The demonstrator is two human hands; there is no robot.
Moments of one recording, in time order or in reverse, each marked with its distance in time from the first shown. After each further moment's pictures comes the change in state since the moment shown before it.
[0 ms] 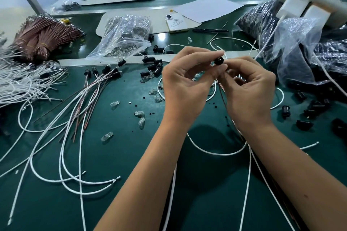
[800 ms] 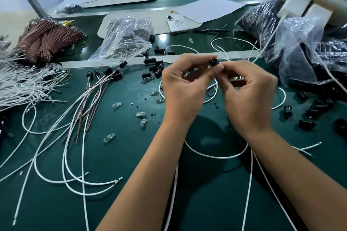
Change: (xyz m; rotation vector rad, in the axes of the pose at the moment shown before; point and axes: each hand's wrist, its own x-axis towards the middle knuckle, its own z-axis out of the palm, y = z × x) left_hand -0.001 -0.006 -0.001 -0.059 0.098 -0.173; right_hand -0.002 -0.008 0.000 -0.311 0.022 -0.133
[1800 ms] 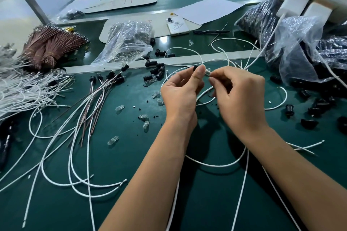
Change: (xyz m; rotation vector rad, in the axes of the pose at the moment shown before) left_hand 0.000 -0.014 0.002 -0.315 0.276 -0.536; right_hand -0.003 -0.001 0.006 -0.154 -0.118 -0.056
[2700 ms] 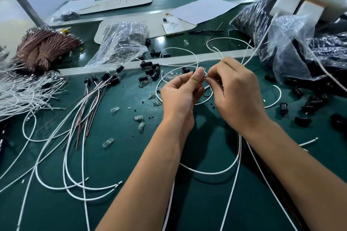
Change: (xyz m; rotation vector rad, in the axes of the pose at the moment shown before) left_hand -0.004 0.000 0.002 0.043 -0.069 -0.114; right_hand 0.008 0.007 -0.009 -0.140 -0.114 -0.150
